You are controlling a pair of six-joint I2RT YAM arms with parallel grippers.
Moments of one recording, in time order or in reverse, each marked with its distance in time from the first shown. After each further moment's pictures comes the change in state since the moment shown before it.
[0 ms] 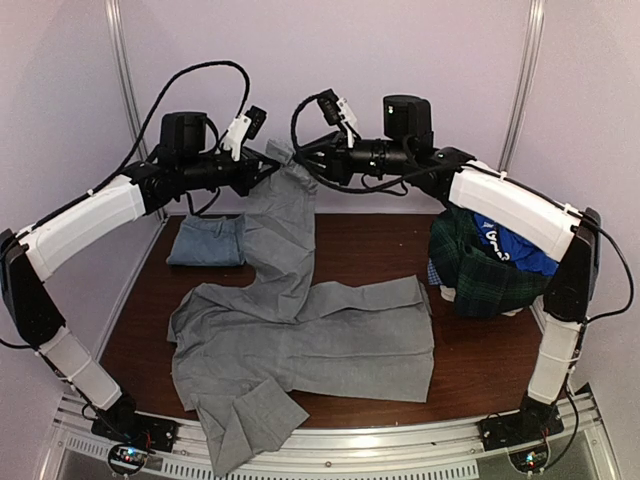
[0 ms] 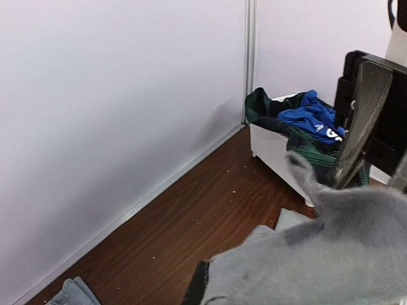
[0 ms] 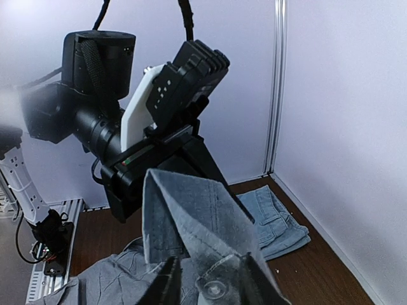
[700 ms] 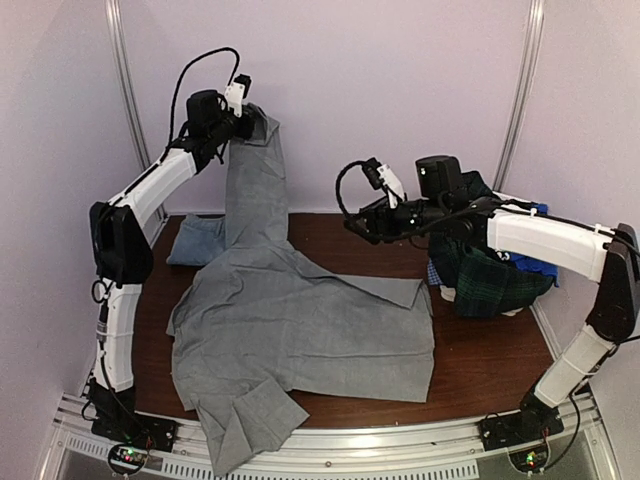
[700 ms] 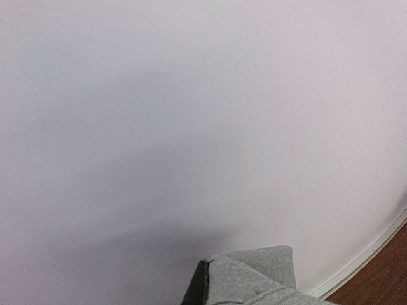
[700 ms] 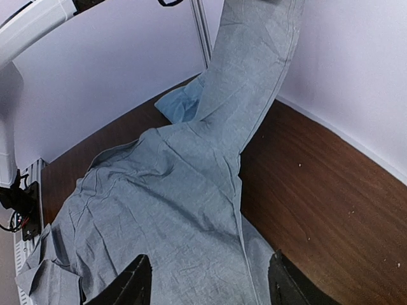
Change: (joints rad) left arm 0.219 0.734 0.877 0.165 -0.288 0.104; right arm -0.096 -0.289 -0.603 0.019 0.190 0.066
